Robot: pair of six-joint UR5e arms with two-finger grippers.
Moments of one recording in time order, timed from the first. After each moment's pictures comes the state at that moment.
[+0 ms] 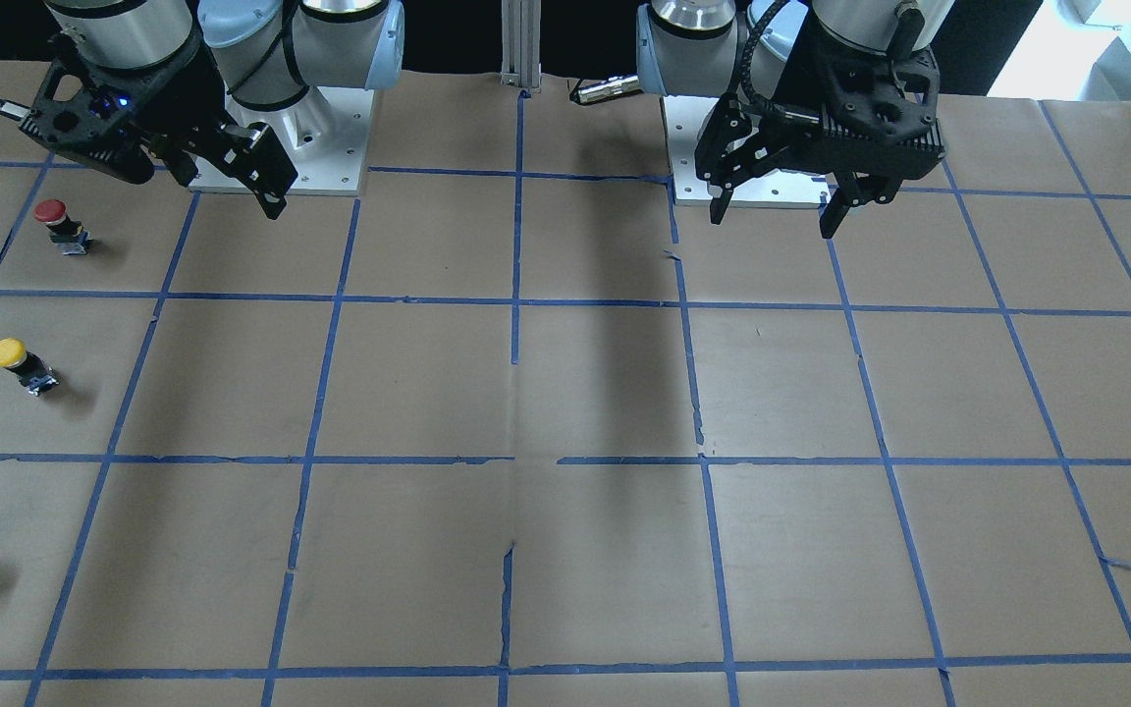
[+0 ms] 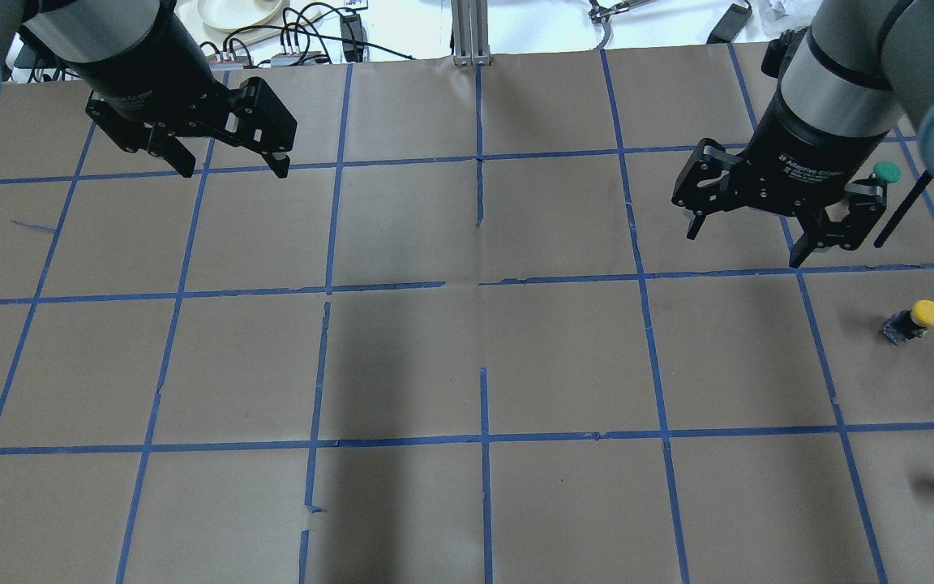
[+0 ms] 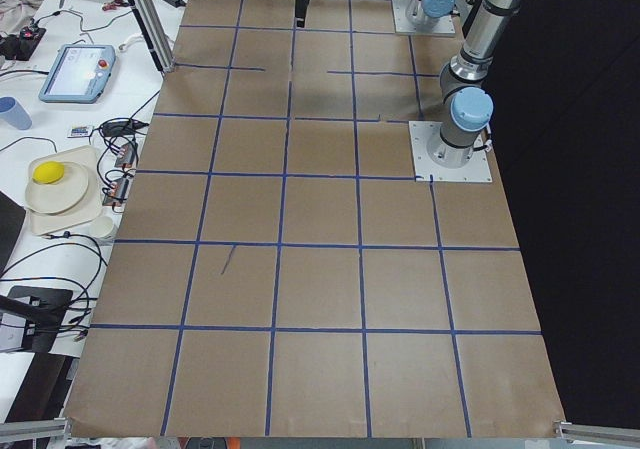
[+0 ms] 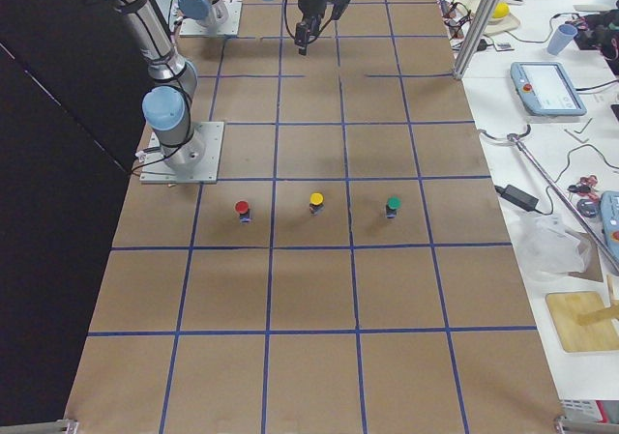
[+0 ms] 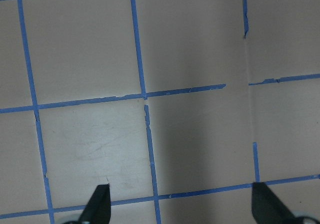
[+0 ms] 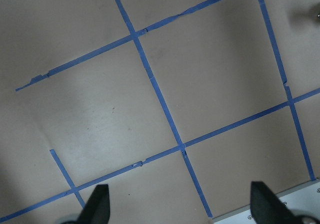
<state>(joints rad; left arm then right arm) -1.61 -1.55 -1.48 -1.61 1.52 0.06 1.54 -1.69 1.68 -1.49 -1.57 0.36</state>
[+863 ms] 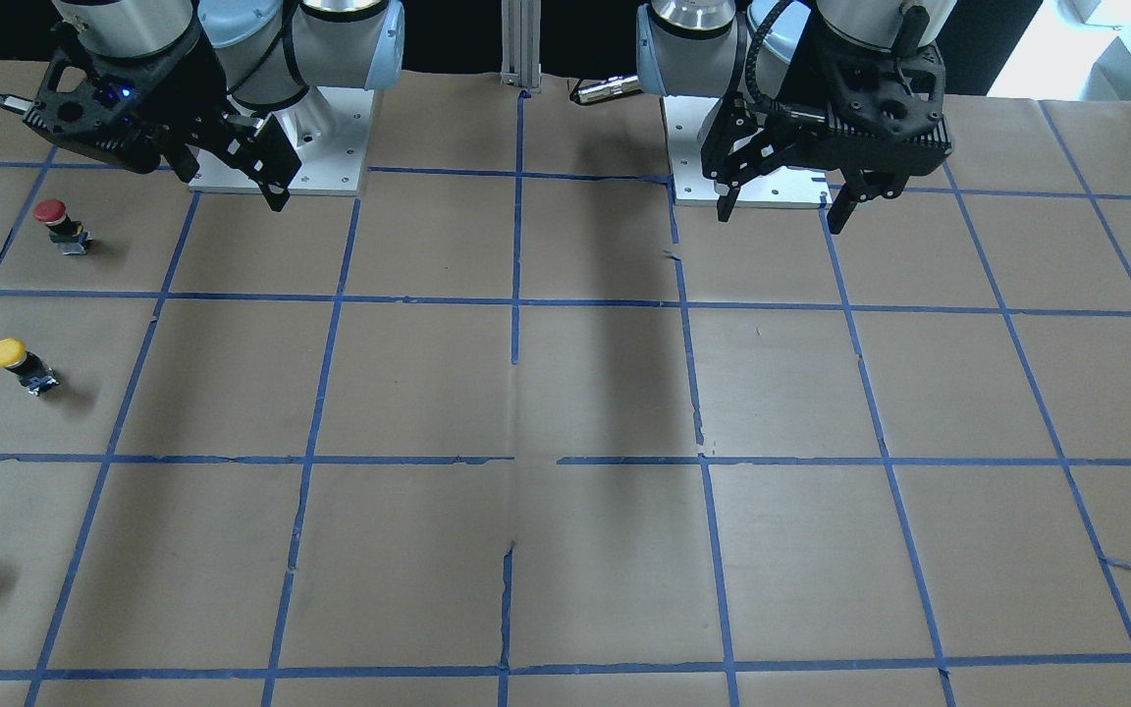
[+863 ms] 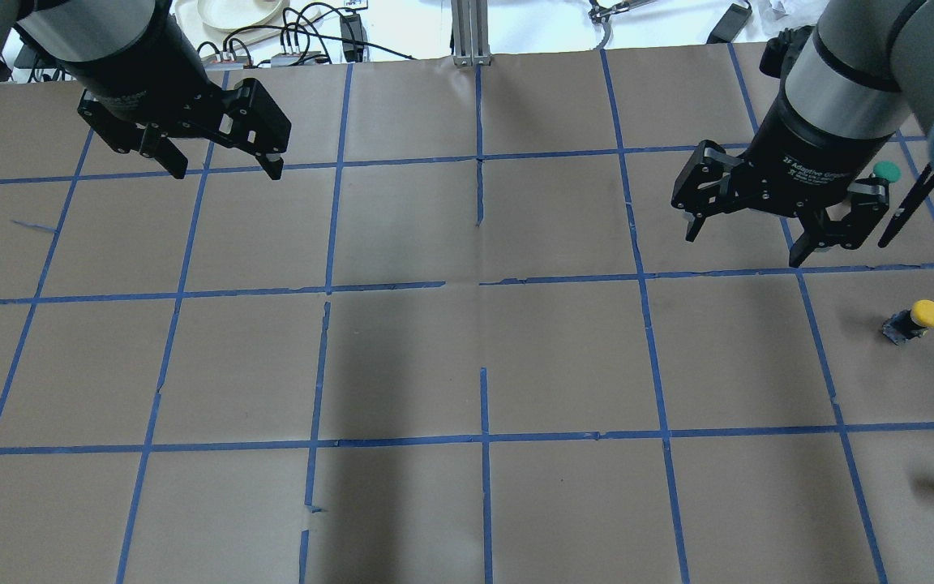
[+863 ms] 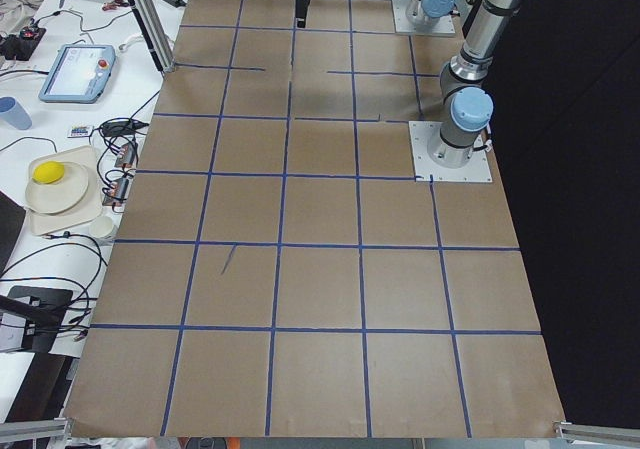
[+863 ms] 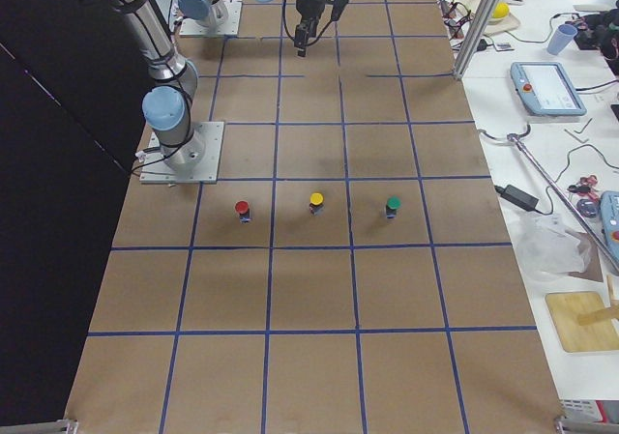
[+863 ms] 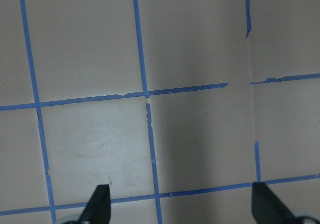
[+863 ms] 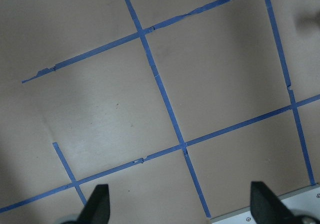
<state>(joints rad) -1.60 -1.55 -1.48 -1.63 1.55 0.05 1.54 -1.70 1.68 -1.48 -1.55 0.32</state>
